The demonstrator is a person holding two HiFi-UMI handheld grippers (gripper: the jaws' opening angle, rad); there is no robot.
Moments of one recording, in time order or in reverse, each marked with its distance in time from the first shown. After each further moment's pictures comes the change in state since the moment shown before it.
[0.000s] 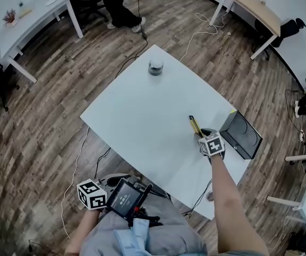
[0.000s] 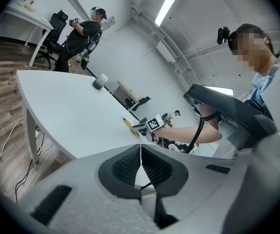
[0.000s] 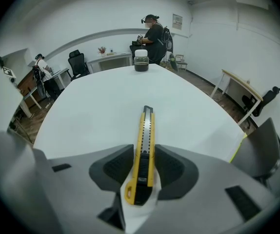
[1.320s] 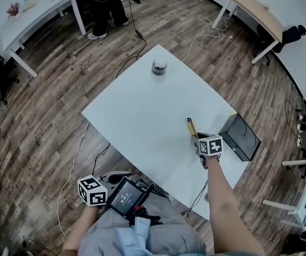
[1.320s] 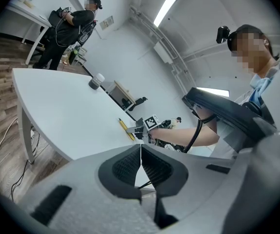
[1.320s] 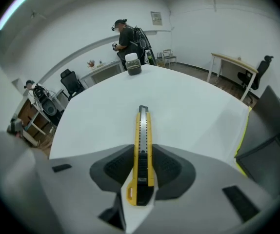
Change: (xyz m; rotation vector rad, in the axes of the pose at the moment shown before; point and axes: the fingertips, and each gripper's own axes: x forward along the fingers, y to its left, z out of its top) left arm 0.001 -0.009 0.004 -0.007 -0.007 -0.050; right arm -0.003 0.023 -0.001 0.243 -0.016 0.051
